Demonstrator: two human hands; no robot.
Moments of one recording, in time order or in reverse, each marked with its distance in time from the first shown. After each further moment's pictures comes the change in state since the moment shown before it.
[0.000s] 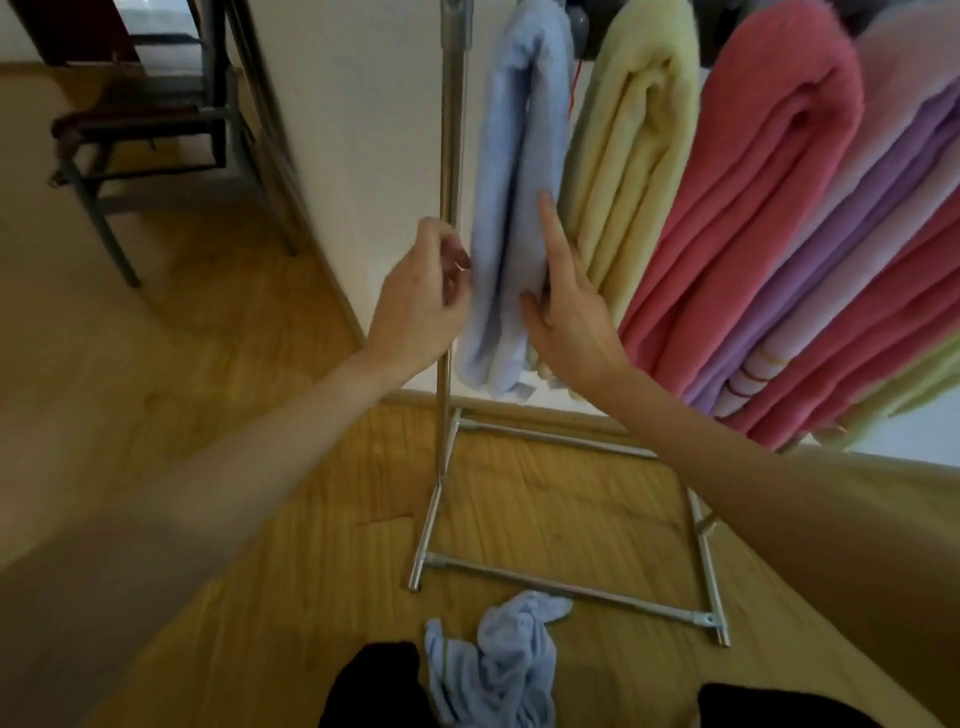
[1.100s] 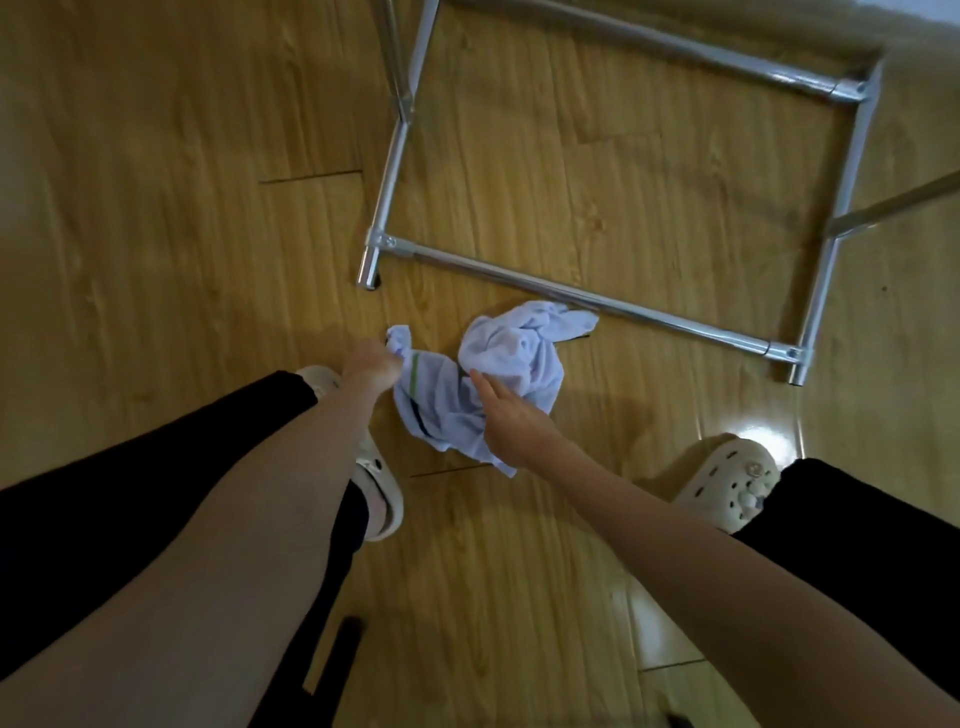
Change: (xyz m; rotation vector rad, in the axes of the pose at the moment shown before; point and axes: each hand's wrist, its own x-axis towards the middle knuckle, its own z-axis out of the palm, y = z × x) left_hand -0.501 -0.267 0.261 0.270 -0.860 -1.559; right_hand -0.475 0.196 0.292 0.034 -1.224 0.530
